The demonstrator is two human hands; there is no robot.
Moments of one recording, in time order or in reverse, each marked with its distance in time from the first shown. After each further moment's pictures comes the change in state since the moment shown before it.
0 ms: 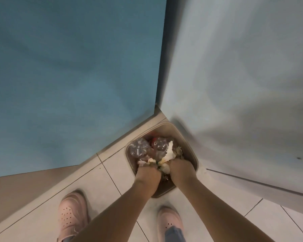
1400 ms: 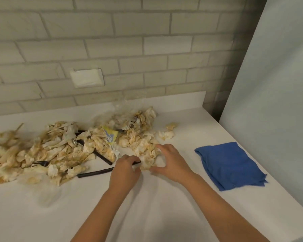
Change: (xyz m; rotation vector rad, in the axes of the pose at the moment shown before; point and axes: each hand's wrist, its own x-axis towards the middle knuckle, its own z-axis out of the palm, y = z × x) left_hand -0.573 -0.459 -0.346 -0.868 1.173 -0.577; right_hand -0.300 -0.461 -0.577 0.342 0.573 -0.778
